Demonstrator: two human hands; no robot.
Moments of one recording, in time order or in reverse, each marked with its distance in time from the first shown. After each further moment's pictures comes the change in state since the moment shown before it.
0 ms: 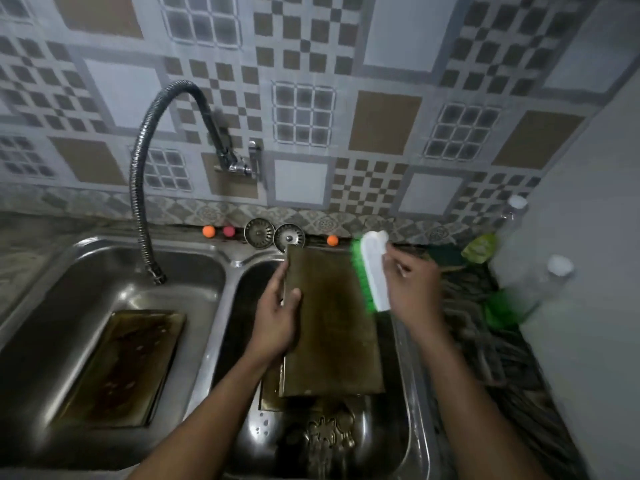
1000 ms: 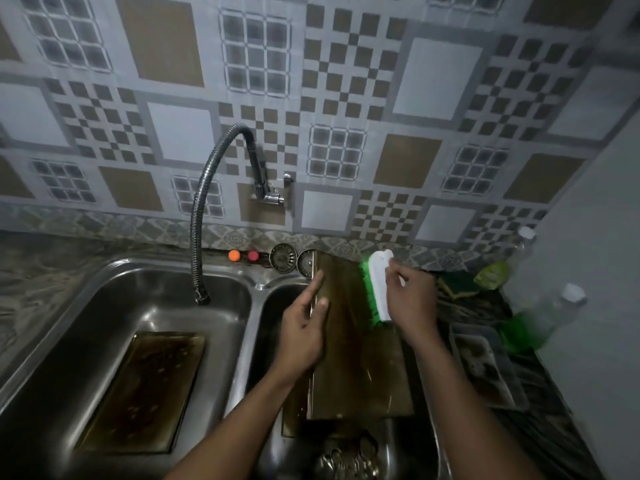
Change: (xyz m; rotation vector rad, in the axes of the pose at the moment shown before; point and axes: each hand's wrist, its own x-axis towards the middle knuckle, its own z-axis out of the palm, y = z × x) left_hand -0.007 0.037 -0.020 -0.022 -0.030 0.234; right_hand -0.010 -0.055 0.043 -0.026 0.041 0.124
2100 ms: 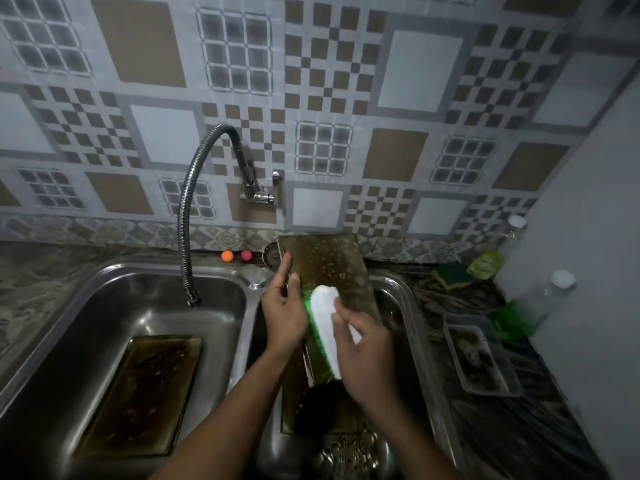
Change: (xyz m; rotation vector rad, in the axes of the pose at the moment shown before) left_hand 0.029 -0.004 -0.001 -0.001 0.275 -0.004; right_hand -0.094 0.022 0.025 0.204 -0.101 -0.193
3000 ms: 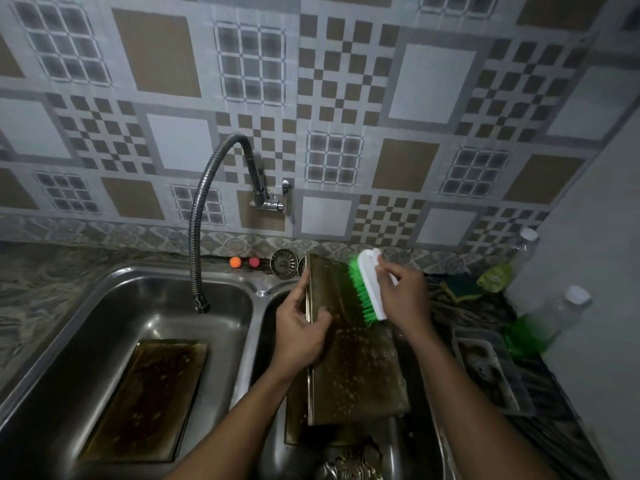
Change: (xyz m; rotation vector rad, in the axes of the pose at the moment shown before) left_hand -0.019 0.013 -0.007 -0.003 -0.267 -0.050; right_hand 0.109 0.000 -0.031 -0.167 0.006 0.063
